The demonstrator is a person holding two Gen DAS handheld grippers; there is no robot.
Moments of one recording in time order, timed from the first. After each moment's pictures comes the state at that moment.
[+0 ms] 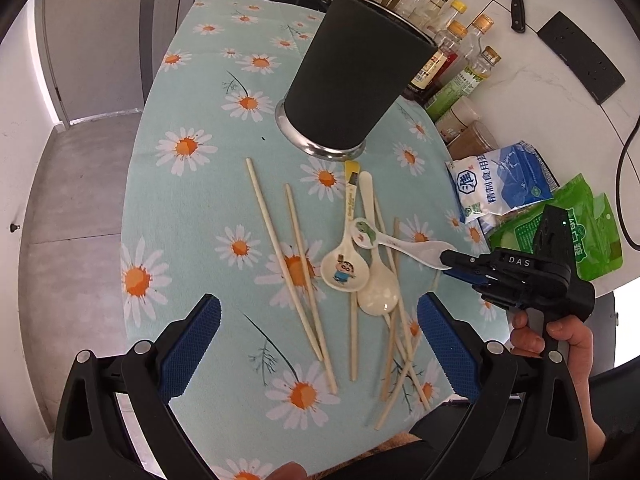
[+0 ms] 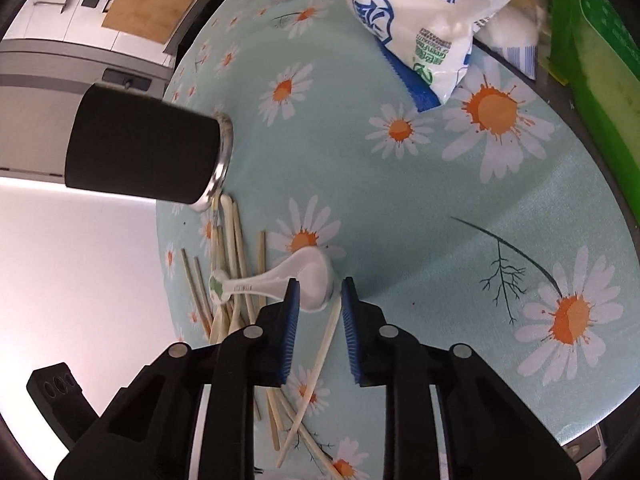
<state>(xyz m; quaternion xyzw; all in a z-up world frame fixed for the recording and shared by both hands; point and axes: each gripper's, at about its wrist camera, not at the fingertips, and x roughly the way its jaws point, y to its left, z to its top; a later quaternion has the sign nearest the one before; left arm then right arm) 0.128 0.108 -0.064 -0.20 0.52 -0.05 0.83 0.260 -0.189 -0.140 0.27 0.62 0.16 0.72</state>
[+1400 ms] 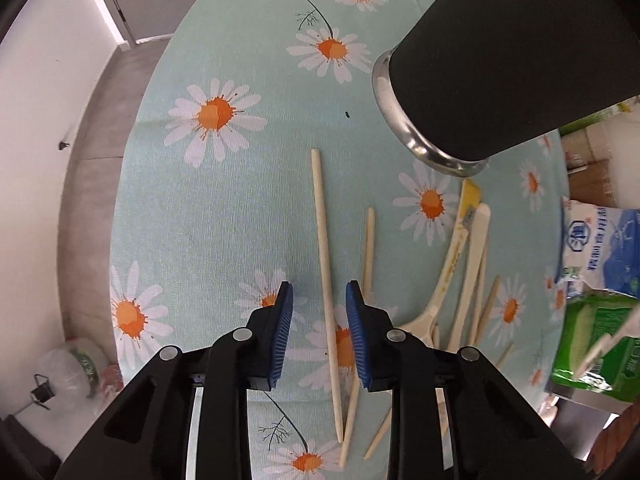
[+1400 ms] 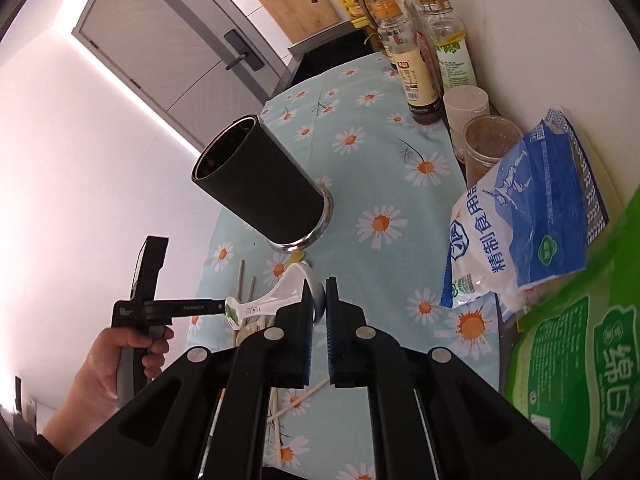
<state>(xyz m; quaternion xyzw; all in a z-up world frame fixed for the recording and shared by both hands) 0.222 0.124 -0.122 -0.22 0.64 0.11 0.72 0.293 -0.202 -0.014 0.08 0.50 0.34 0.79</state>
